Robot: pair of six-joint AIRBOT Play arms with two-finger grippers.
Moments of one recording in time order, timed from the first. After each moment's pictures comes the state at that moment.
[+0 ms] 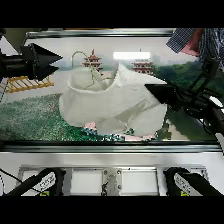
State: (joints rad) left arm 0.26 -1.19 1.47 0.42 -1.48 -1.42; right arm -0.10 -1.08 0.81 0.34 1.54 0.17
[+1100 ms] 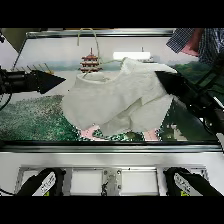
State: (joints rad) left arm 0.27 -1.01 1.27 0.48 -1.48 -0.97; right arm -0.13 -1.08 0.81 0.52 1.50 0.18
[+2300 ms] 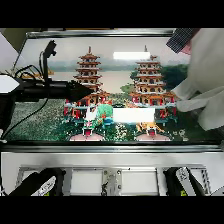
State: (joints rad) left arm -0.11 -1.06 1.16 0.53 -1.26 -0.93; right arm -1.00 -0.92 1.11 0.88 0.99 -0.24
